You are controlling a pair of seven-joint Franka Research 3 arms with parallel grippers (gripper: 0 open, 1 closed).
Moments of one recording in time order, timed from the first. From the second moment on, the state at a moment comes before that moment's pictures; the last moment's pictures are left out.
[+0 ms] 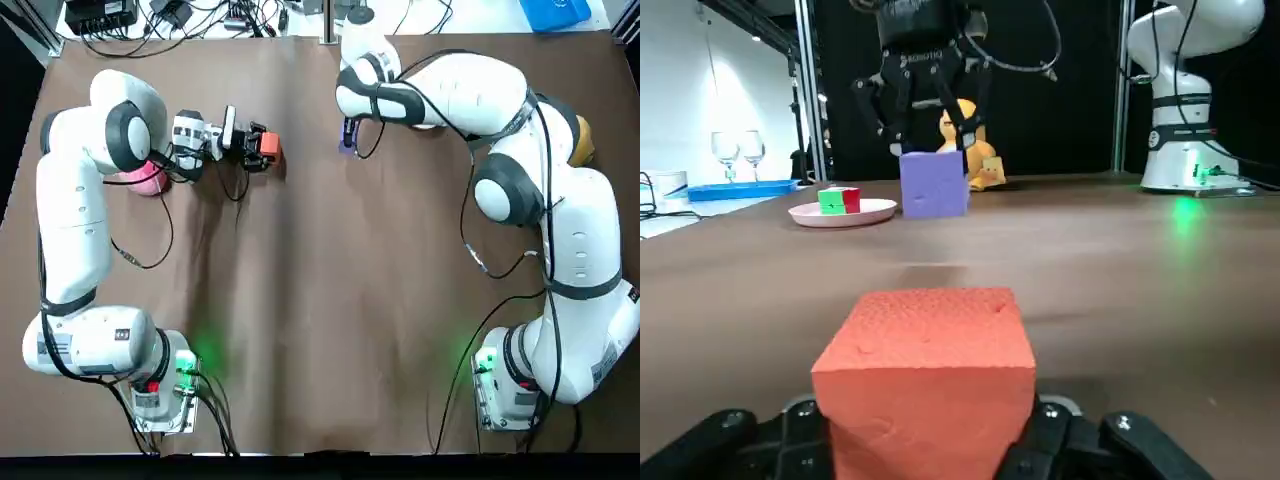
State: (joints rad) left arm 0.01 0.98 -0.11 -1.71 -1.45 1.73 2.72; right arm 0.63 0.78 0.06 -1.33 0.03 2.07 2.44
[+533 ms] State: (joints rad) left arm -0.14 0.98 -0.12 -1.66 -1.56 1.78 2.72; right arm 0.62 0.78 0.06 -1.30 0.04 2.03 2.41
